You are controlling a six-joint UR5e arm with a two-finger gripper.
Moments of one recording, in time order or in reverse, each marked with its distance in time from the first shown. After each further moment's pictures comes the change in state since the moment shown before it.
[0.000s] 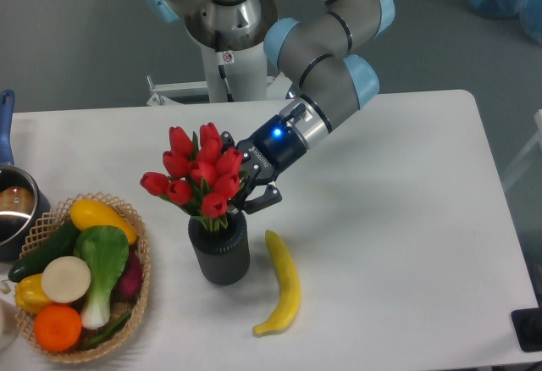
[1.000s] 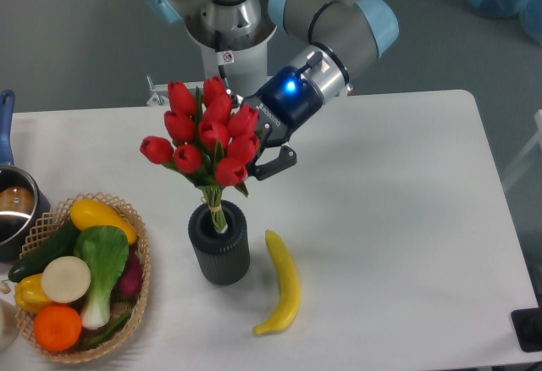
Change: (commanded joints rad) arm 0.012 0.182 0.061 -0.002 0.017 -0.318
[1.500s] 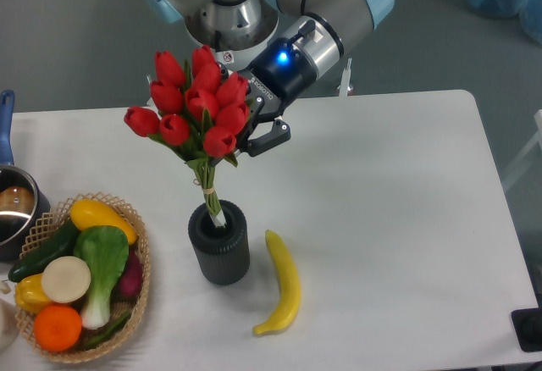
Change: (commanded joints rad) arm 0.005 0.028 0.026 0.000 -0.014 -0.021
